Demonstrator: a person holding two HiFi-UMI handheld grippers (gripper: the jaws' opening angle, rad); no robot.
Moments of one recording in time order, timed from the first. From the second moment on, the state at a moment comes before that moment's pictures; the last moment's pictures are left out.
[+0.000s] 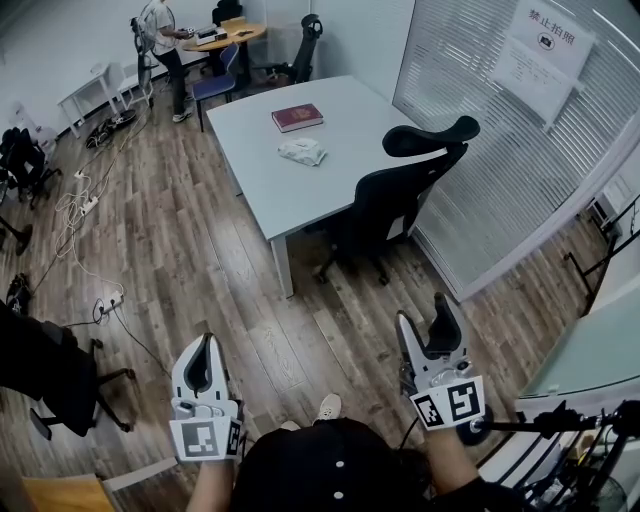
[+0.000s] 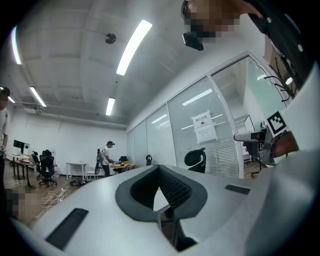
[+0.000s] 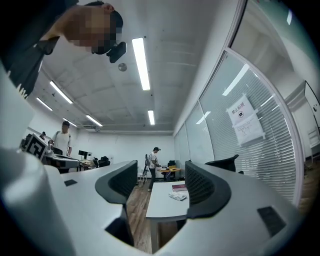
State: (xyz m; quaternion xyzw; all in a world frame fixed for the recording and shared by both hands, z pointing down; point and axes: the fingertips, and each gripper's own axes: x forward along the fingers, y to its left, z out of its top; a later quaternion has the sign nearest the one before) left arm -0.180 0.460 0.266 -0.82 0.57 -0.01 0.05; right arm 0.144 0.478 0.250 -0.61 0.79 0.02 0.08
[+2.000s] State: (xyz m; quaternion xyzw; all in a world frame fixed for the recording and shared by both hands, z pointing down) left arm -0.177 0.283 0.263 -0.81 0.58 -0.01 0.06; right arm 0.128 0.284 0.260 -0.58 0.81 0.02 0.07
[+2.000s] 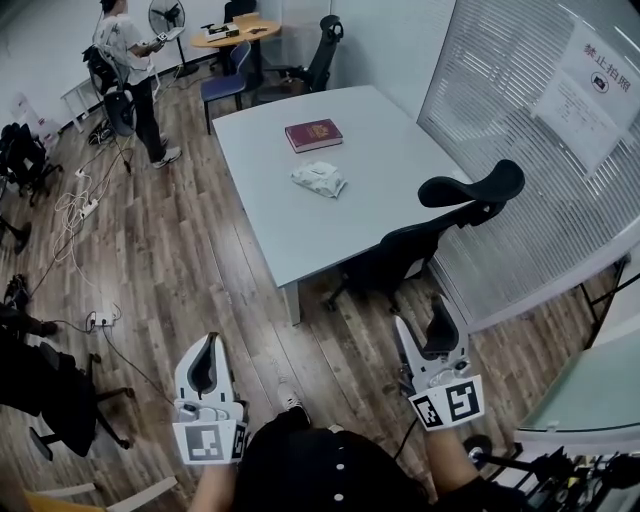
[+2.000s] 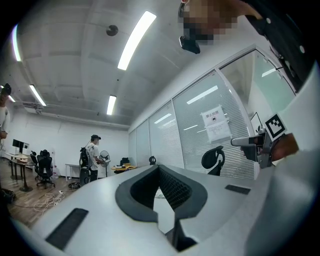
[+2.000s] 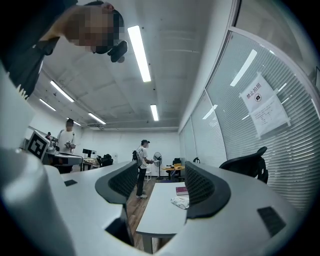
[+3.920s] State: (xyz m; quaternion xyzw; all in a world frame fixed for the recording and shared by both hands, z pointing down) left arm -0.233 0.100 0.280 -0.83 0.55 -0.01 0.06; right arm 0.066 0.106 0.268 -0.60 0.79 0.02 0.07
